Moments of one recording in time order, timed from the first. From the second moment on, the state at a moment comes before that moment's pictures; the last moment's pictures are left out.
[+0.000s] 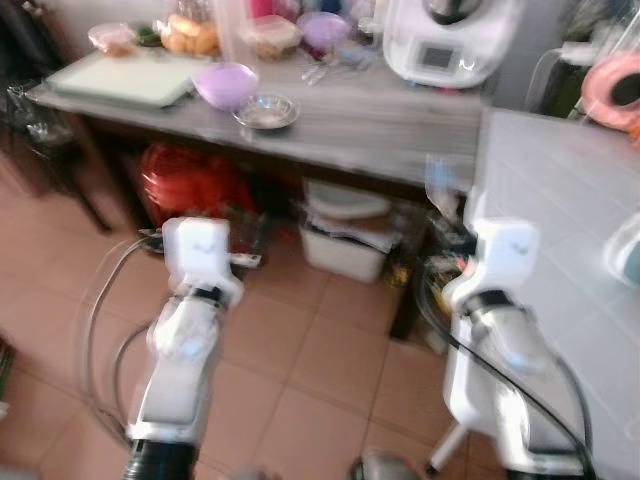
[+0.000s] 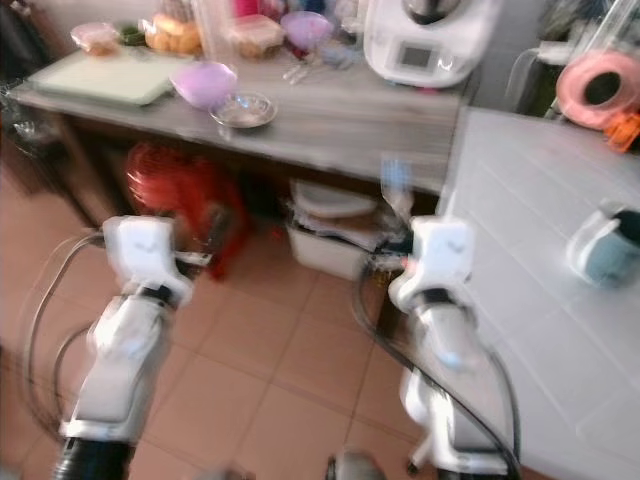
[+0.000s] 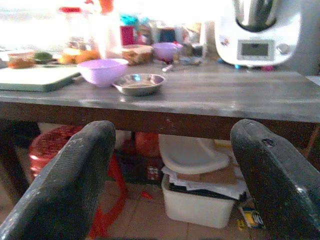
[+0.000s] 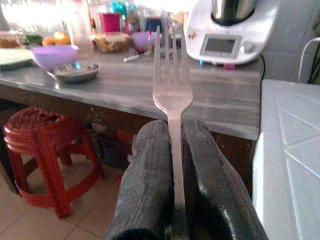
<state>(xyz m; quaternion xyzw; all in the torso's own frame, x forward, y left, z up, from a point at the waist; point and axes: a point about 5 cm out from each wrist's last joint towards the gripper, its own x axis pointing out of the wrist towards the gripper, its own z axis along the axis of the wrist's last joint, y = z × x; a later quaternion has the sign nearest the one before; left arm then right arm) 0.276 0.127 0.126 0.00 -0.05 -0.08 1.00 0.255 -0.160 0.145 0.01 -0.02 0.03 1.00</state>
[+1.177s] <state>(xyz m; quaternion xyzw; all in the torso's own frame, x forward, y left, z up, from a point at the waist) 0.273 0.119 0.131 0.02 -0.07 -0.13 0.99 0.261 -0.159 0.144 0.04 -0.01 0.00 1.00</state>
